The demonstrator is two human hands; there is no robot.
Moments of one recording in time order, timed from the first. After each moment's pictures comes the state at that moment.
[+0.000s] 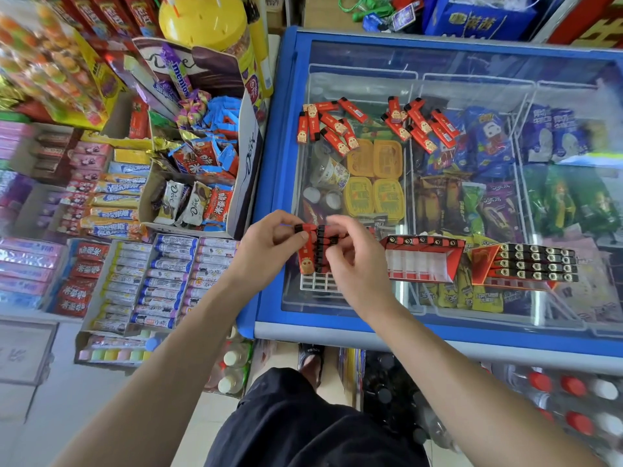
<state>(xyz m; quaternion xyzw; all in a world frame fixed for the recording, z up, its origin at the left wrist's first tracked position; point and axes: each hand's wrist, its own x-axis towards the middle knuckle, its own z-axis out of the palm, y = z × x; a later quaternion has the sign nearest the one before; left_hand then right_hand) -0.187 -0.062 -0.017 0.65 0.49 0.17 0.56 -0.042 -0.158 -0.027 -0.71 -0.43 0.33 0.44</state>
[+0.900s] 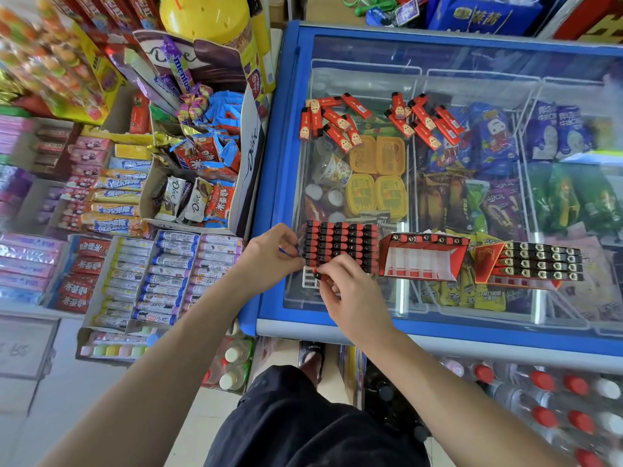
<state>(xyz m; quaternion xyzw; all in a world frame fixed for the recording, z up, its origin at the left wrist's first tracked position) -0.201 -0.055 -0.052 0.69 0.51 0.02 0.51 -0.056 -0.194 -0.078 -0.70 -0.61 0.20 0.30</state>
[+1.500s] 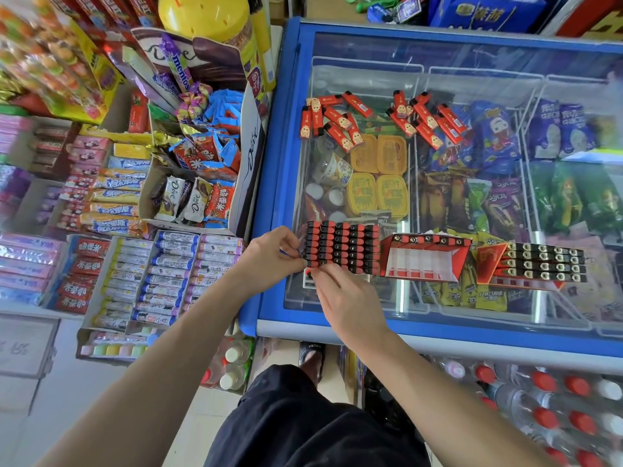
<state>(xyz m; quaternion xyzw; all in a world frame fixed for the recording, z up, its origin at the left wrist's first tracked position) -0.200 -0.052 -0.056 0.70 0.50 0.01 0.51 -0.062 -0.190 -0.098 -0.68 -0.69 0.02 0.23</state>
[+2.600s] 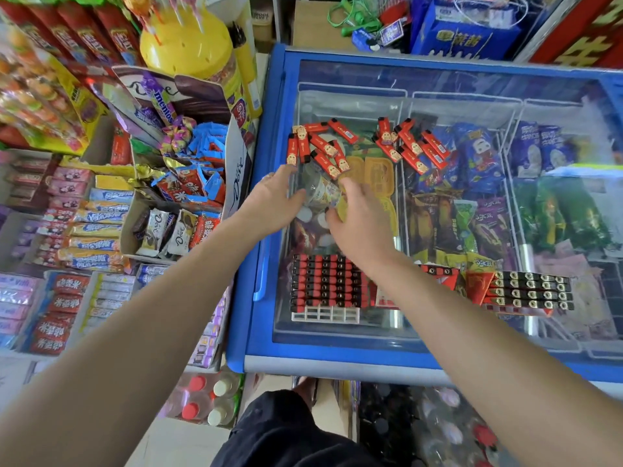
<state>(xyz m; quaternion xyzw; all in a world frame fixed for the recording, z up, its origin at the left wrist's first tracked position) -0.112 0.057 -0.027 0.78 0.48 0.02 0.40 0.022 -0.063 -0.027 -0.79 -0.52 0.17 0.25</state>
